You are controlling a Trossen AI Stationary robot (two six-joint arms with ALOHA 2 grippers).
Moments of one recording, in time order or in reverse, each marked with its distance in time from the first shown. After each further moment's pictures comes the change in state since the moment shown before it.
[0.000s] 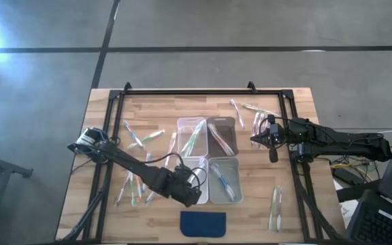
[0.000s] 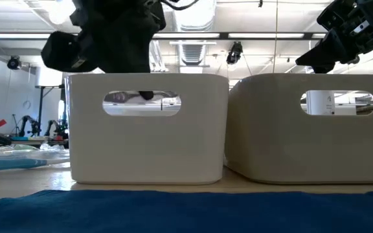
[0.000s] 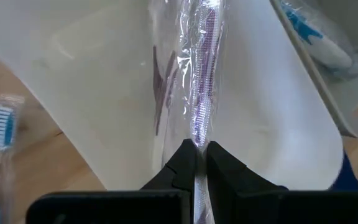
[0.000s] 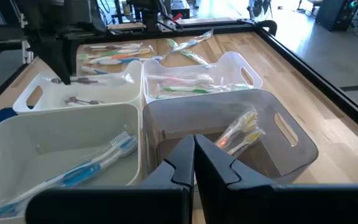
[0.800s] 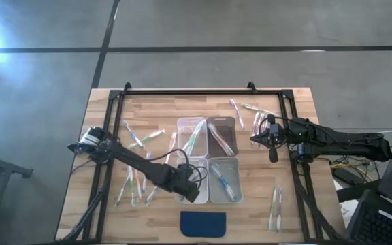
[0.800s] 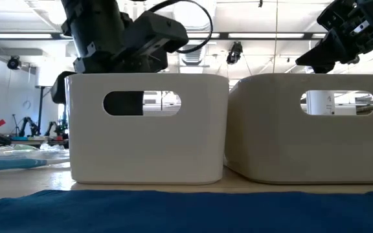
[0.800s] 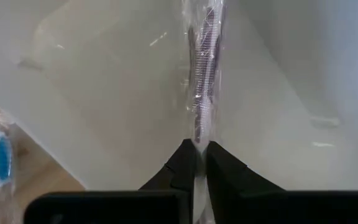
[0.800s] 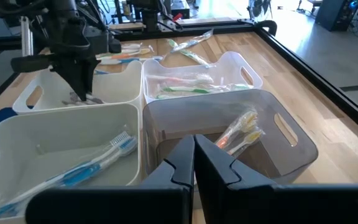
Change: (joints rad) left arm 0.061 0.027 -0.124 0.120 0.114 0.152; right arm 0.000 0.000 0.000 0.000 0.000 0.000
